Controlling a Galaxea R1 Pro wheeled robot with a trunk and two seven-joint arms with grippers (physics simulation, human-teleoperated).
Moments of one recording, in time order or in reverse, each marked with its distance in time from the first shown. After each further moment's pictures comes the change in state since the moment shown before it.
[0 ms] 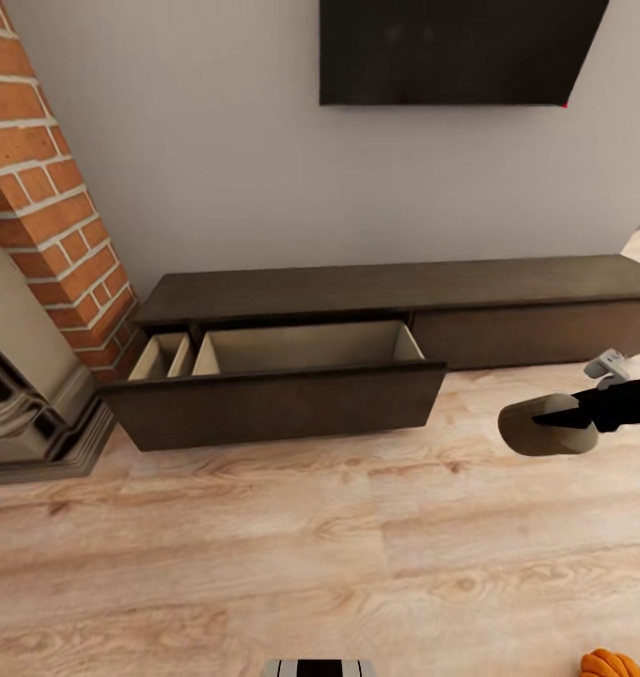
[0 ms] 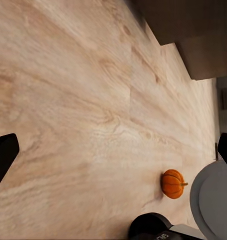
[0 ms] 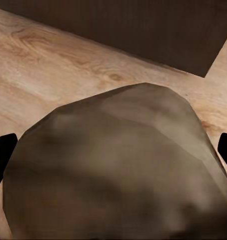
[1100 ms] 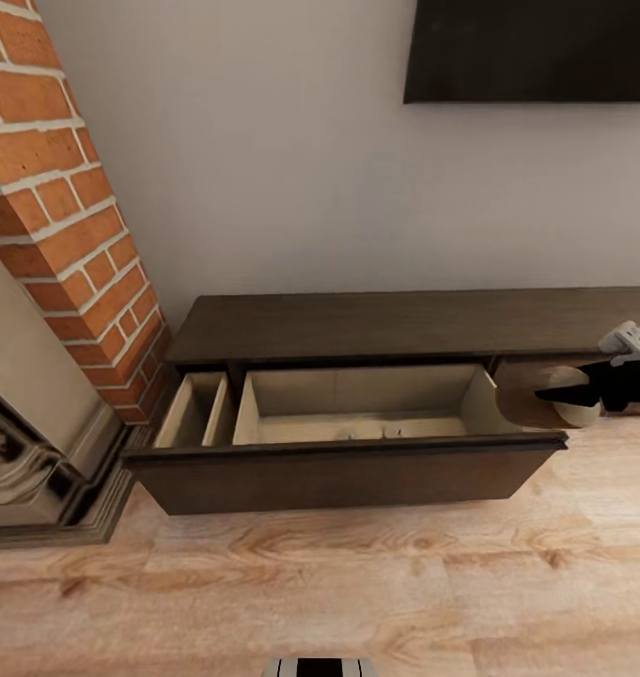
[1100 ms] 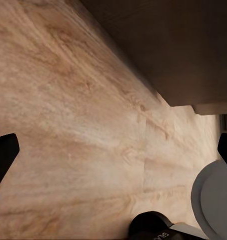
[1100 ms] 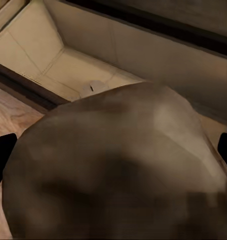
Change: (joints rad) left arm -0.001 -0.005 -0.003 0.000 -0.002 0.001 0.006; right arm 0.001 0.016 -0.106 -0.134 -0.038 0.036 -0.026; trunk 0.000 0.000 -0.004
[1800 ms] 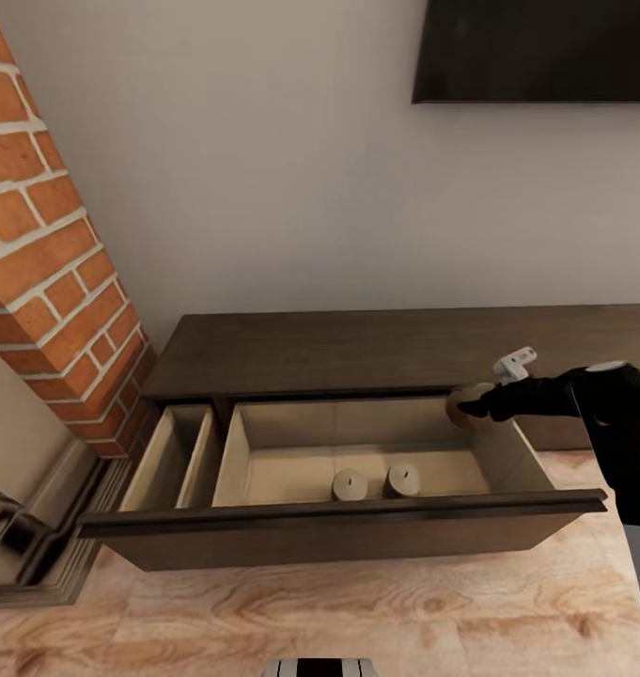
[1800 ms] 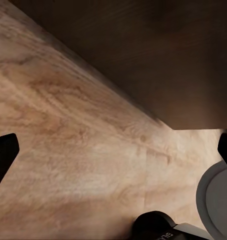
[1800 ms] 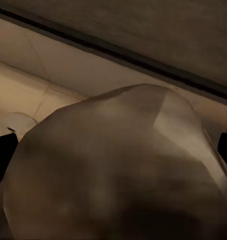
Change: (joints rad) left arm 0.000 -0.002 -0.001 -0.002 -0.002 -0.002 0.019; right arm -0.001 0.453 0.020 0.037 0.517 -0.010 -0.213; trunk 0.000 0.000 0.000
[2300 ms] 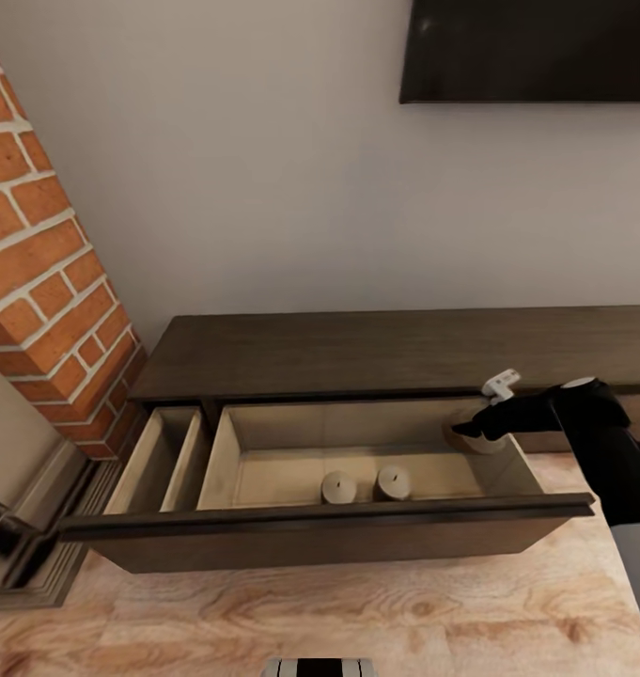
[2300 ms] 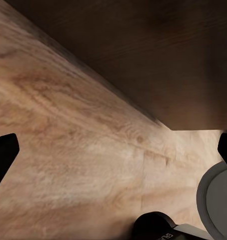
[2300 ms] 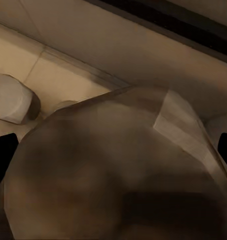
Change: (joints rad) left arm 0.000 0.000 0.001 0.002 0.002 -0.001 0.001; right arm 0.000 0.004 0.046 0.175 0.011 -0.108 0.003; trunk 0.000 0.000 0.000
